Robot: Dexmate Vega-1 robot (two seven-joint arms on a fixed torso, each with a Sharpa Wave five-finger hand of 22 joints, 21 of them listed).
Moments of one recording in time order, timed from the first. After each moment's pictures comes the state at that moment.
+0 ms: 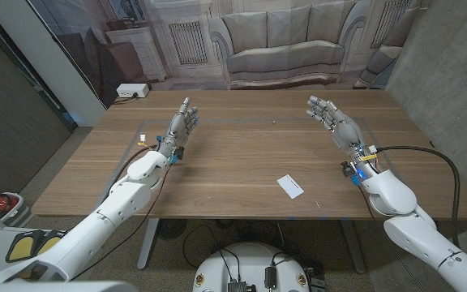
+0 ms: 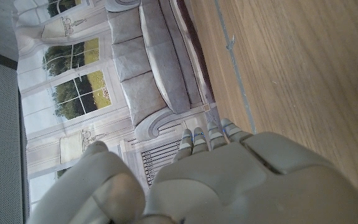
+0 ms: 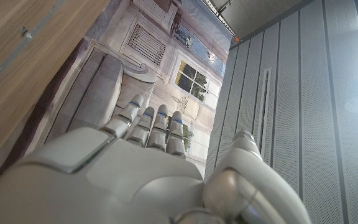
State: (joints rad) left arm 0.95 0.59 0.35 -1.53 -0.71 -0.17 0.01; left_hand 0.36 -0.02 0.04 0.10 0.31 0.00 0.03 0.22 0.18 -0.02 -0.01 0.23 0.18 -0.11 0.00 0.20 0.18 -0.13 -0.04 0.23 0.18; right arm -1.27 -0.70 -0.20 -1.71 0.42 0.70 0.06; right_hand 0.22 0.02 0.21 -0.08 0.20 0.28 -0.02 0.21 0.19 0.30 0.01 0.24 0.19 0.20 -0.01 0.20 0.18 0.24 -0.04 0.27 0.18
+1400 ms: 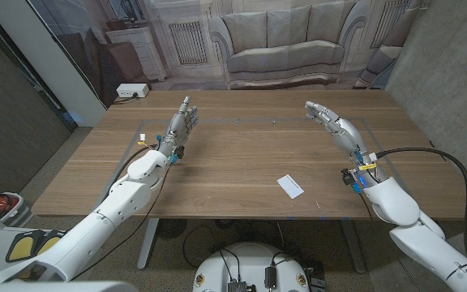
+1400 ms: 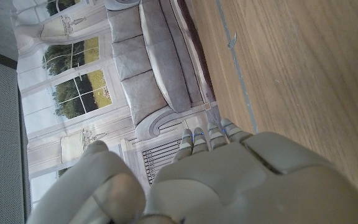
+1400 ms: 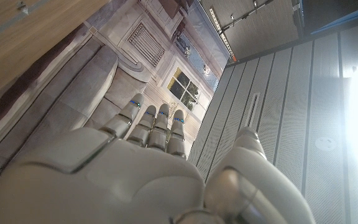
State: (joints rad) left arm 0.96 0.60 0.35 -1.55 -0.70 -0.16 0.03; left_hand 0.36 -0.02 0.03 0.10 0.30 0.00 0.03 0.21 0.18 -0.02 -0.01 0.22 0.18 -0.11 0.00 0.19 0.18 -0.13 -0.04 0.22 0.18; right arm -1.35 -0.67 -0.14 -1.76 0.14 0.74 -0.07; right_hand 0.23 0.01 0.21 -0.09 0.20 0.31 -0.04 0.21 0.19 0.32 -0.01 0.24 0.19 0.23 -0.04 0.20 0.18 0.26 -0.04 0.26 0.18
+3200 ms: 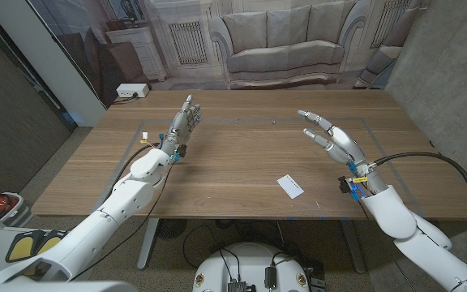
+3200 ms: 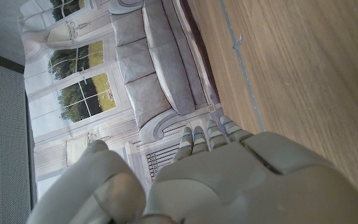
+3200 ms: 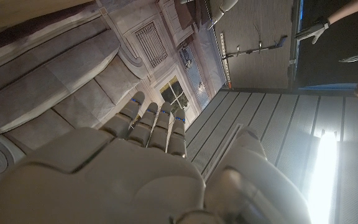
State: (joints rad) left arm 0.94 0.59 0.36 -1.53 -0.69 -0.18 0.02; left_hand 0.37 -0.01 0.02 0.09 0.30 0.03 0.04 0.21 0.18 -0.01 0.00 0.22 0.18 -0.07 0.00 0.19 0.18 -0.09 -0.03 0.22 0.18; right arm -1.42 -0.62 -0.06 -1.83 -0.29 0.72 -0.27; right_hand 0.23 0.01 0.21 -0.10 0.21 0.33 -0.05 0.21 0.19 0.35 -0.02 0.25 0.19 0.27 -0.04 0.20 0.18 0.29 -0.04 0.26 0.18
